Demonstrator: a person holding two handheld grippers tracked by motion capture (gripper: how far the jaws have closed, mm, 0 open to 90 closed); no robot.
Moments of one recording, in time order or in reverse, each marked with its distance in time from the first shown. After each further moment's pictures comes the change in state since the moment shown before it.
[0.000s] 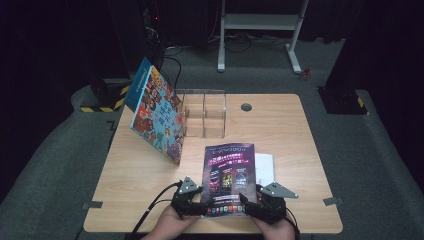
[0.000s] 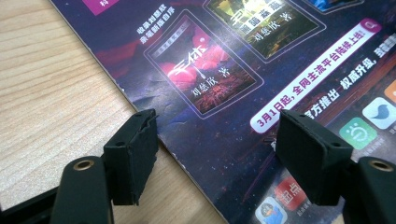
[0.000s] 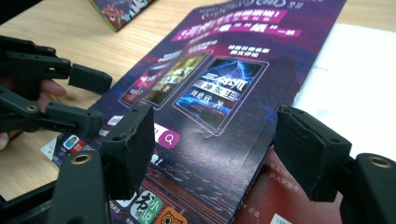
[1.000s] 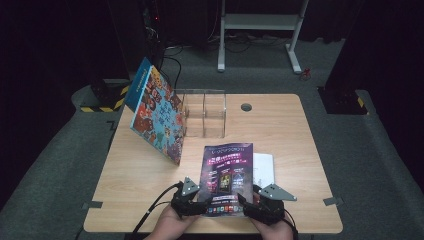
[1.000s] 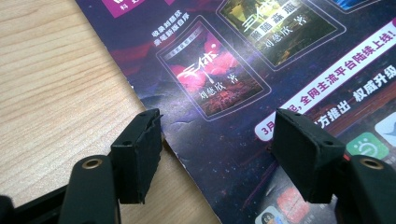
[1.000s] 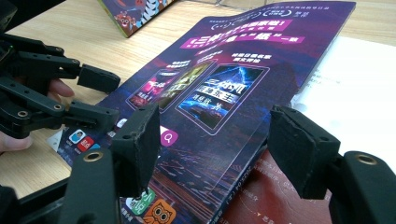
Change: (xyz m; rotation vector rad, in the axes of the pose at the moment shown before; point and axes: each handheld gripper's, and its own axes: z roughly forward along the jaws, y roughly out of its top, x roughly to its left) left arm -0.005 0.001 -0.001 0.023 0.112 0.024; right arm 0.005 -0.002 0.000 -0.032 0.022 -0.034
